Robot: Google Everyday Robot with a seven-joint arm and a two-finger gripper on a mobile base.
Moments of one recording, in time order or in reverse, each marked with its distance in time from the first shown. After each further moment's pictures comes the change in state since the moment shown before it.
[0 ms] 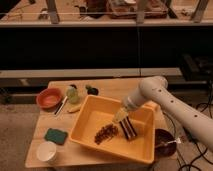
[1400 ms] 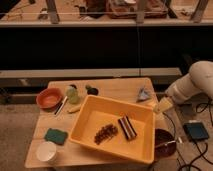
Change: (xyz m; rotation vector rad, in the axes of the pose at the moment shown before) arm 0.127 -0.070 -0.176 0.215 0.124 0.220
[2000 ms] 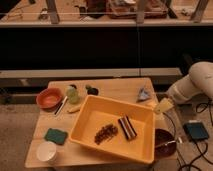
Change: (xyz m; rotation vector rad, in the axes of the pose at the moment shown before) arm -0.002 0.000 0.001 -0.001 0.002 -0.001
